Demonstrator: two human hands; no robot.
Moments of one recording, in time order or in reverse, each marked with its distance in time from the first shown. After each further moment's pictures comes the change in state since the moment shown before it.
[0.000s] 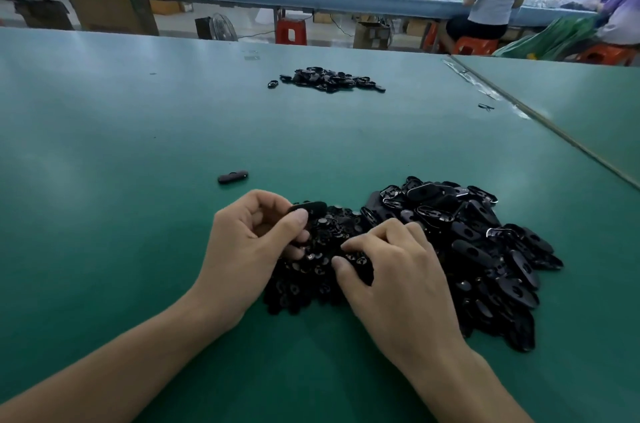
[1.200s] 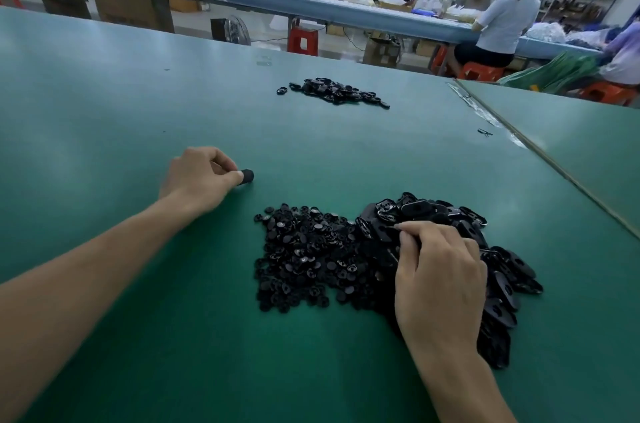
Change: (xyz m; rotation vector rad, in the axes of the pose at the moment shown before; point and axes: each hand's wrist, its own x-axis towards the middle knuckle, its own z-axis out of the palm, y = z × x) left_hand 0.109 -0.015 -0.070 0.888 0.257 -0.096; right_hand 0.010 0.024 -0.013 -0.092 0.214 0.298
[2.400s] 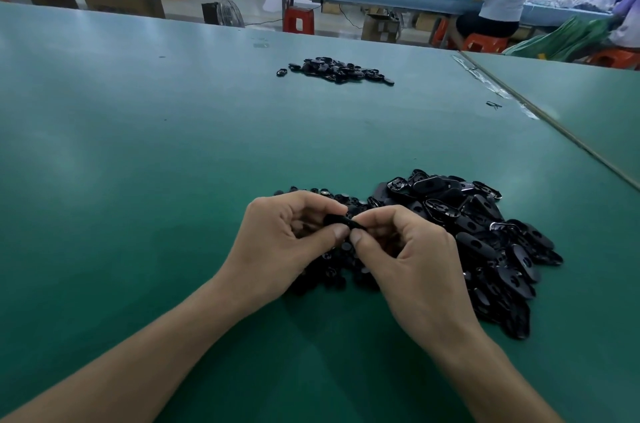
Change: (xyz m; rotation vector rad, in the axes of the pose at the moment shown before) left_hand -0.133 0.047 0.011 -0.741 -0.411 0.336; right_hand -0.012 -0.024 -0.005 0.724 -0.356 -0.031
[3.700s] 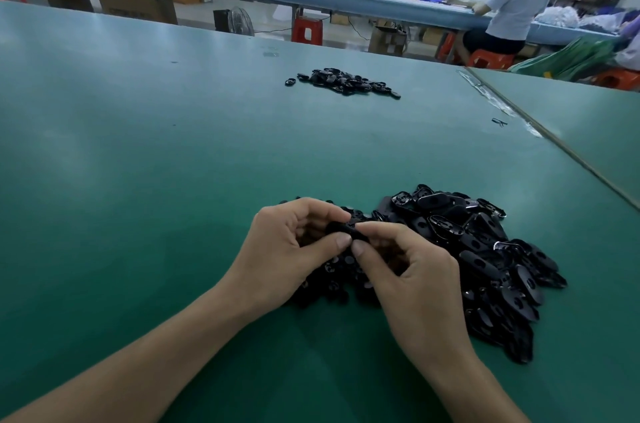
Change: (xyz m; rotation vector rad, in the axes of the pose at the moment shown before) left_hand 0.003 0.006 0.000 -0.054 -0.008 -0.045; right_hand 0.000 0.014 0.006 0.005 0.082 -0.069
